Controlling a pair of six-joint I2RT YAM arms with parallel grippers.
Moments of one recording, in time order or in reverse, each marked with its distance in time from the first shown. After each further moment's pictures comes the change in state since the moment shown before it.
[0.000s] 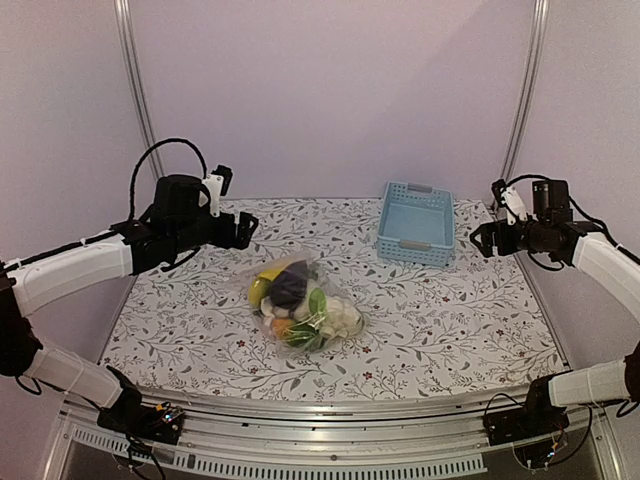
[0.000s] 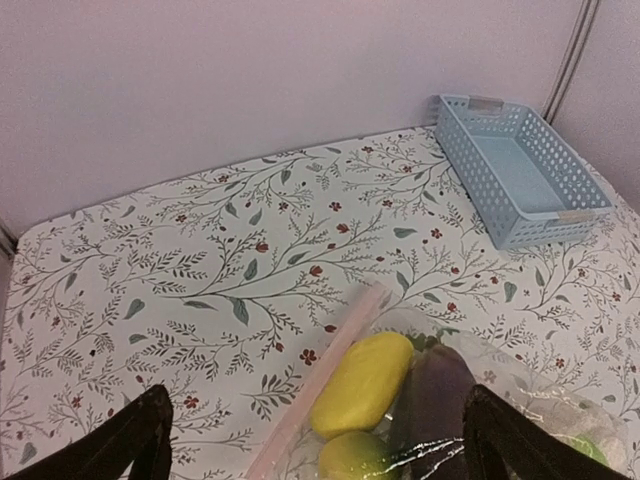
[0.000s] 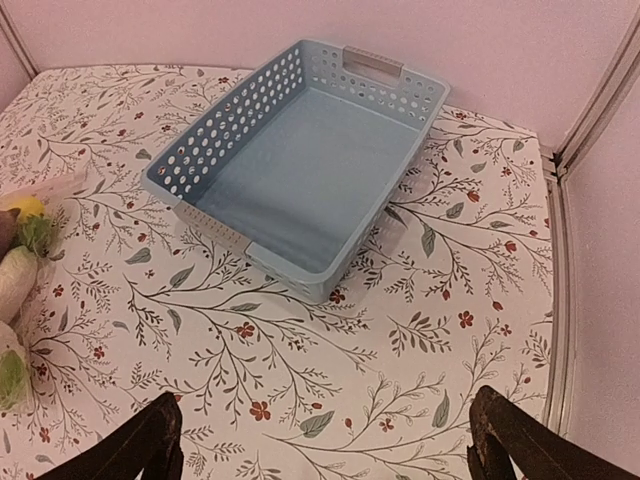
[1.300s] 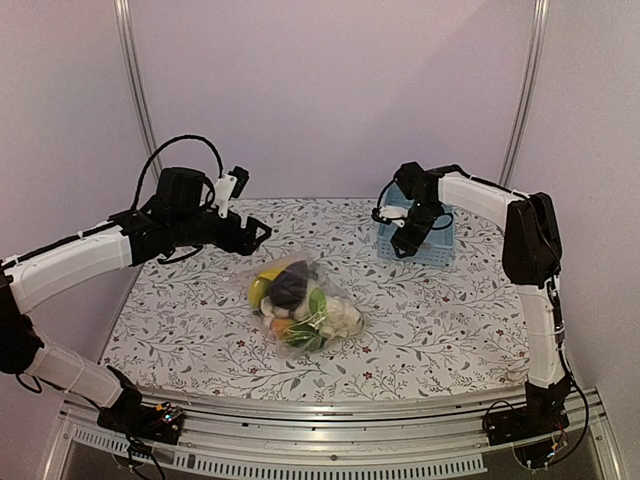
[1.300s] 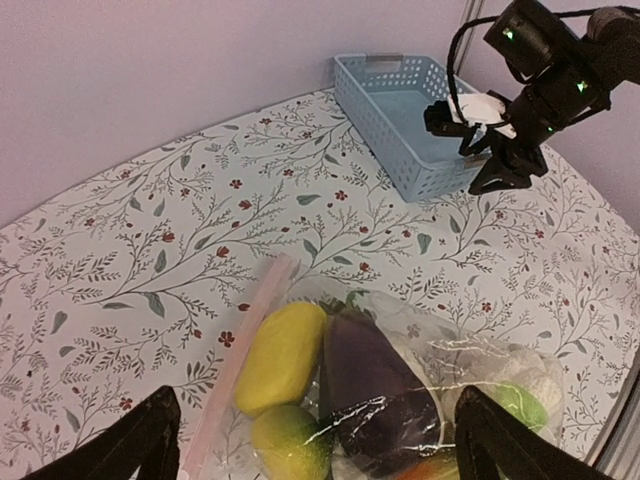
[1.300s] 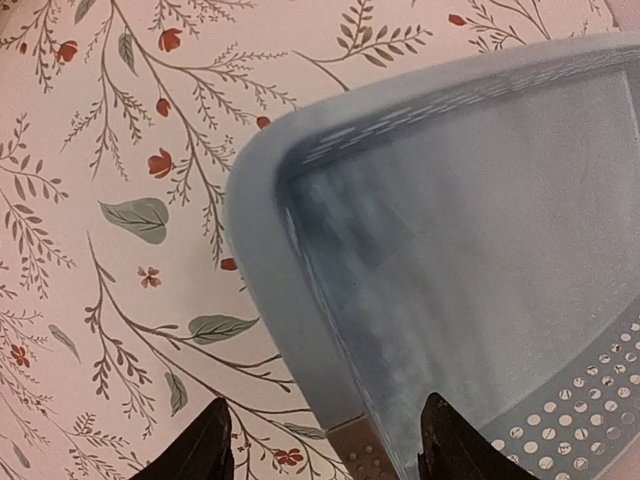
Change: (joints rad) left arm -0.010 0.015 0.080 -0.133 0.256 0.055; right arm 0.377 1.093 1.095 -0.599 0.245 -0.388
